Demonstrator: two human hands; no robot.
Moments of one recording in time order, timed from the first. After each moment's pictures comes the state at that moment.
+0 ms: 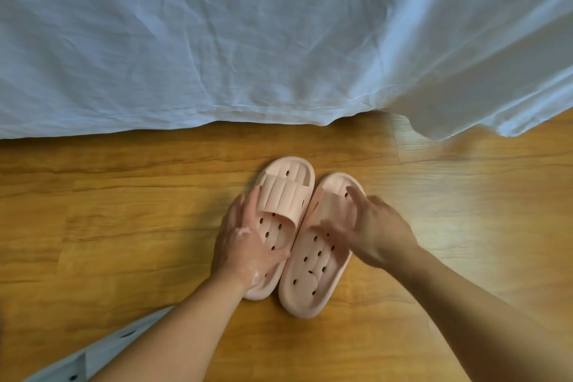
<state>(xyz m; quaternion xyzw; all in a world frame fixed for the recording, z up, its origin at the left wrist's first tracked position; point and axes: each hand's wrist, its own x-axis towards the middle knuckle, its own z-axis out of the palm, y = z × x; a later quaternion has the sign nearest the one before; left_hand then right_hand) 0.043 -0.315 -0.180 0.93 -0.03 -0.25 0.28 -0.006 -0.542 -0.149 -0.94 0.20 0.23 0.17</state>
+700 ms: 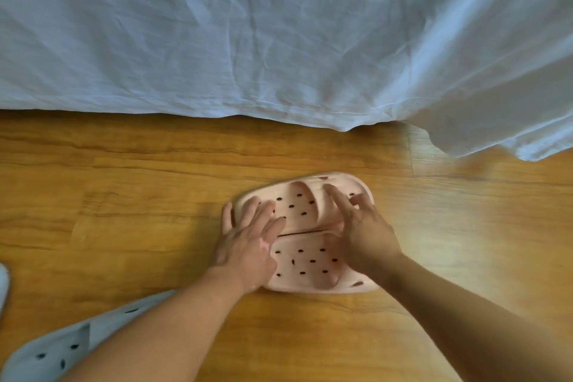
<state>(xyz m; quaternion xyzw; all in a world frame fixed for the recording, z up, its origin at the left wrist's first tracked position) 0.038 -0.300 -0.187 0.92 -0.27 -0.28 0.03 -0.002 -0.527 -0.172 -0.95 0.12 0.22 0.18</state>
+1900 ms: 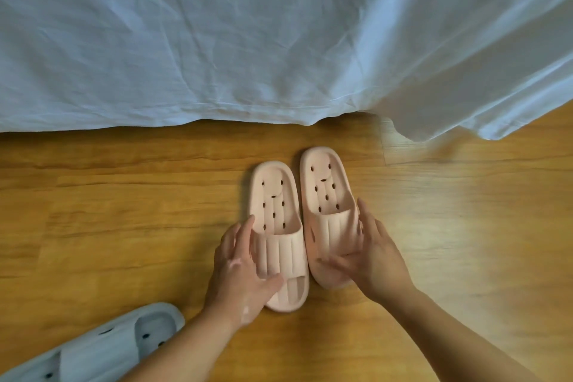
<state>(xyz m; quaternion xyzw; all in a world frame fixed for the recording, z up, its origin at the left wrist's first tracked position) -0.009 -0.317 -0.174 0.89 -0.03 -0.30 0.34 -0.073 -0.557 -0.181 -0.91 0.25 0.14 0.30</state>
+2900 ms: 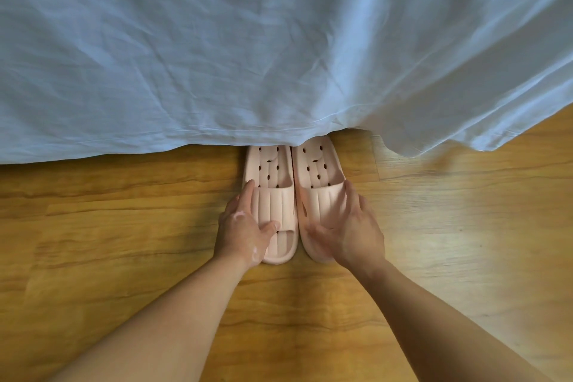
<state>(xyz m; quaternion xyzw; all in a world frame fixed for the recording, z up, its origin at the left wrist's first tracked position) 0.084 -0.371 -0.195 0.91 0.00 -0.25 0.32 0.004 -0.558 -0.189 -0.91 0.32 0.08 0.27</state>
